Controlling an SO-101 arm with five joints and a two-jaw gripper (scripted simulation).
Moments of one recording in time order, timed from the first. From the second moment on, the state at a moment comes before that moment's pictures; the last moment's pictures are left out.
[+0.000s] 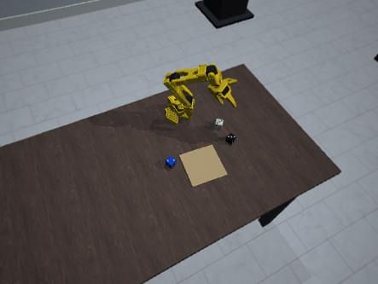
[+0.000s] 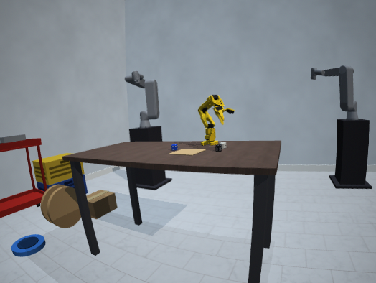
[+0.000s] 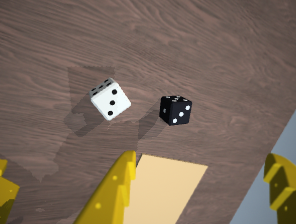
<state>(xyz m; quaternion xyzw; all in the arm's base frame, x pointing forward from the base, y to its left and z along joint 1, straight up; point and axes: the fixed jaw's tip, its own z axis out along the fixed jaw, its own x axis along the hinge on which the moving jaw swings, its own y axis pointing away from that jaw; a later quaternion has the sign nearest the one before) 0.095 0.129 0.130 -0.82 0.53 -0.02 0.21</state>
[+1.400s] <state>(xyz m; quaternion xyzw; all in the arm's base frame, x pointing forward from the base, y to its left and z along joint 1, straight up) 0.097 0.159 0.118 -0.43 0.89 0.05 0.09</state>
